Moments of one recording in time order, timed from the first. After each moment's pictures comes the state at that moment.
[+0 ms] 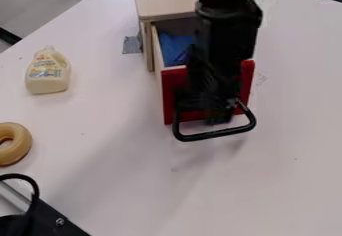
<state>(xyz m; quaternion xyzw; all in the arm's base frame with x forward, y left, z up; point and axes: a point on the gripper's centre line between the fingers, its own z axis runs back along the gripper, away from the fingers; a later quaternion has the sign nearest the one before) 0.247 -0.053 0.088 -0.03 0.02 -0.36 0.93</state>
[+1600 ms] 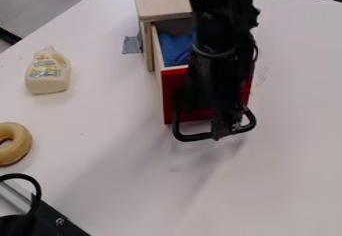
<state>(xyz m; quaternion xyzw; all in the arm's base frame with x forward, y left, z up) 0.263 -0.044 0.058 0.01 -0.06 -0.28 0.96</state>
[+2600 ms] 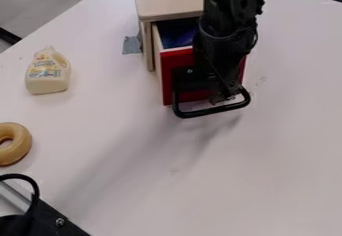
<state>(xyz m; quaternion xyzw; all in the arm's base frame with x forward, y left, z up) 0.312 -0.019 0.063 0.12 -0.14 -0.33 0.93</state>
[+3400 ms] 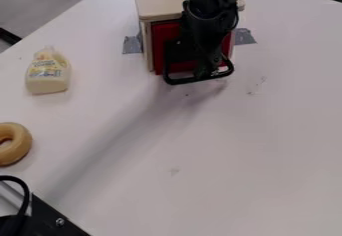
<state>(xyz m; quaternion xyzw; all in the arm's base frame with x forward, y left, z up) 0.353 0.029 0.051 0.16 -0.12 -0.29 0.93</state>
